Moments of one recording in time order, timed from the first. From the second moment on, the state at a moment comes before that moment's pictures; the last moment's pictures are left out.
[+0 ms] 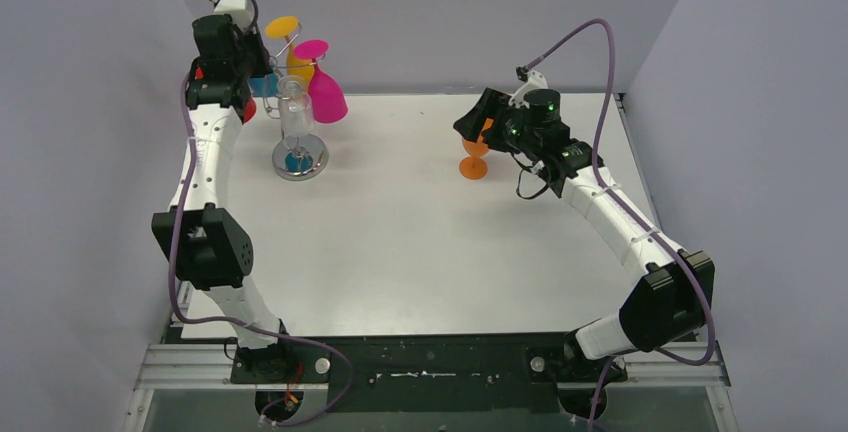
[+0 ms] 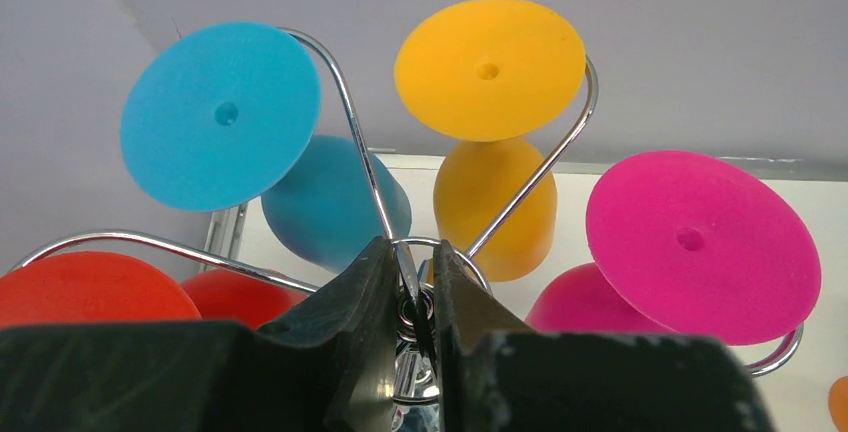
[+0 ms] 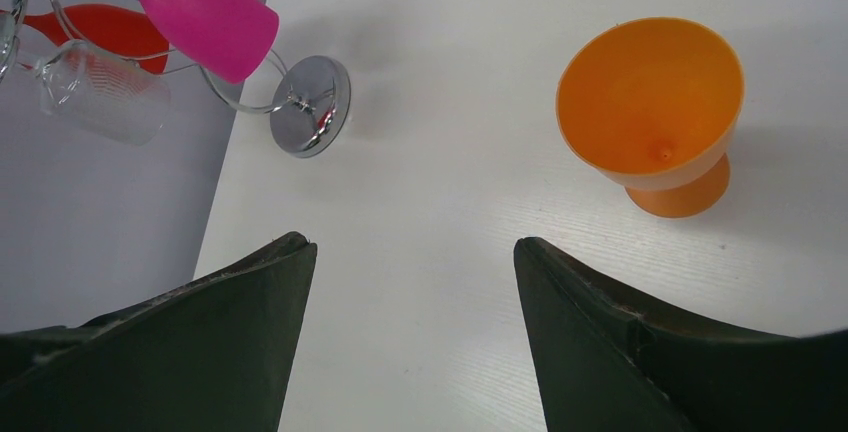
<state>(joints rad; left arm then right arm) 0.07 1.81 1.90 -0.35 0.05 -0.06 0.39 1.45 1.30 -0.23 -0.18 0.59</state>
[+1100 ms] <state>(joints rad) 0.07 1.78 1.85 -0.29 0.33 -0.06 0.39 1.45 1.30 -0.23 -0.19 0.59</state>
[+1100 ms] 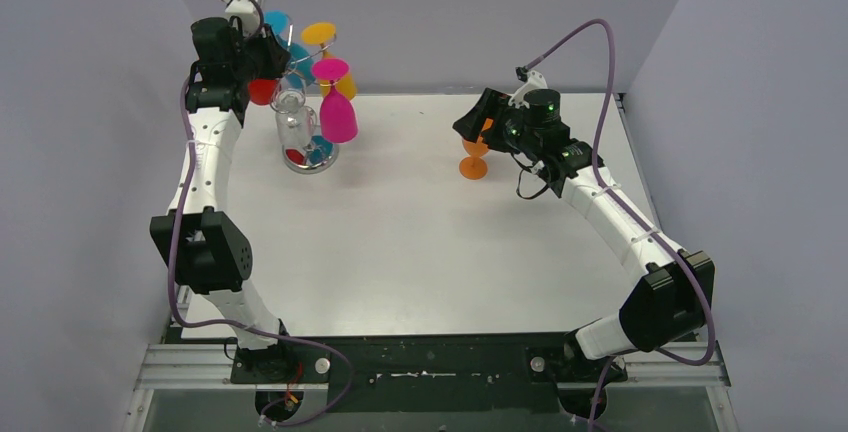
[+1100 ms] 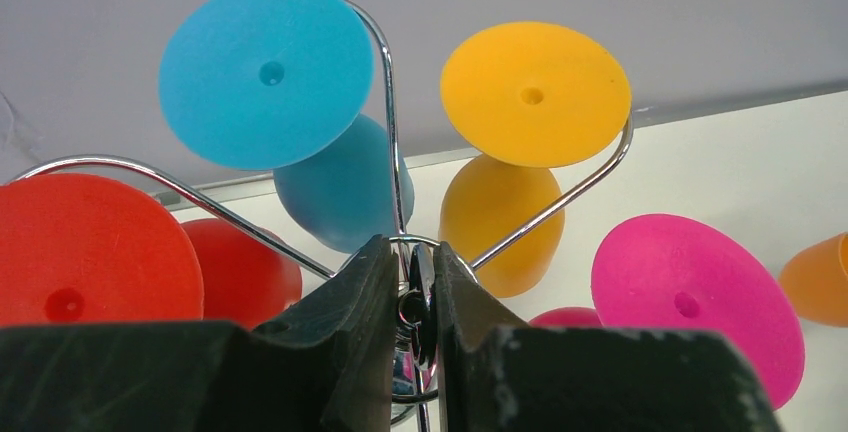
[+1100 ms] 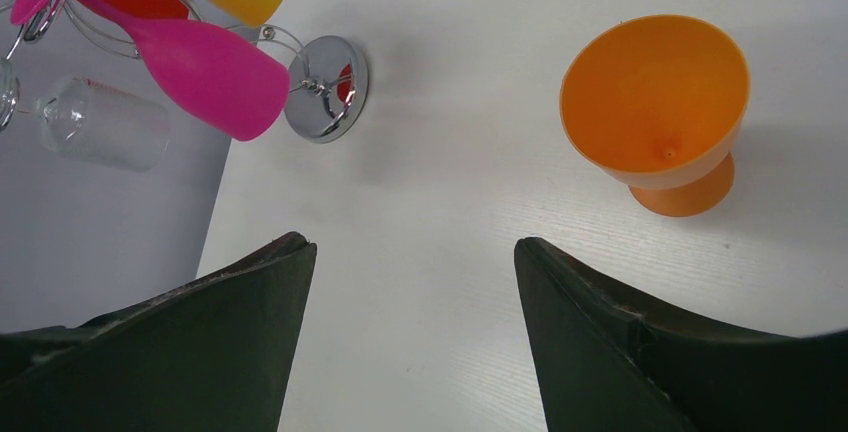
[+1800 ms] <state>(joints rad) 0.09 1.90 2.04 -0.45 0.56 -0.11 0.39 1.46 1.31 -0.24 -0.19 0.59</state>
